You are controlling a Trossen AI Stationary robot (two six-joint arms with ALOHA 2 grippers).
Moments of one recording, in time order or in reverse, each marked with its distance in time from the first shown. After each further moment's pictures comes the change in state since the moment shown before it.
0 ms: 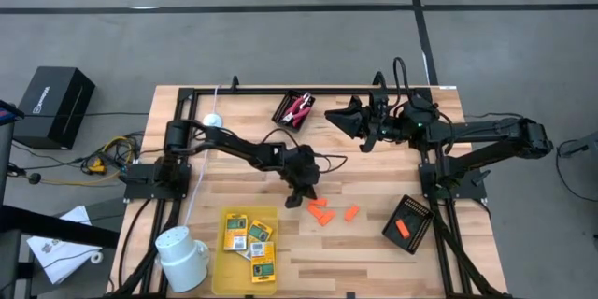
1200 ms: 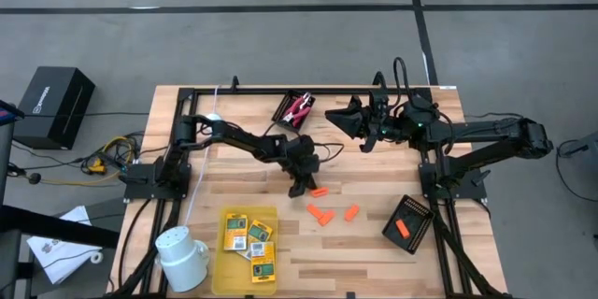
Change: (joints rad) left arm 0.104 0.063 0.015 -0.005 0.002 -0.012; right arm 0.000 0.000 0.000 0.002 0.000 0.000
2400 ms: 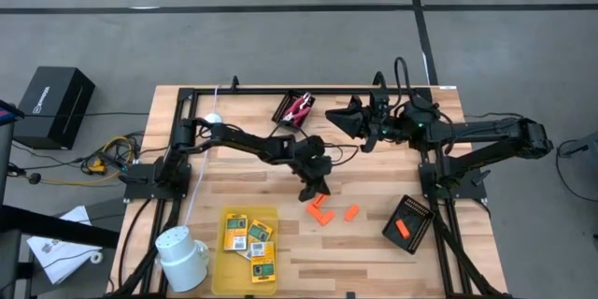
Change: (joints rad) left arm -0.070 -0.007 0.156 -0.028 0.075 -0.114; right arm 0.006 0.000 0.000 0.010 0.000 0.000
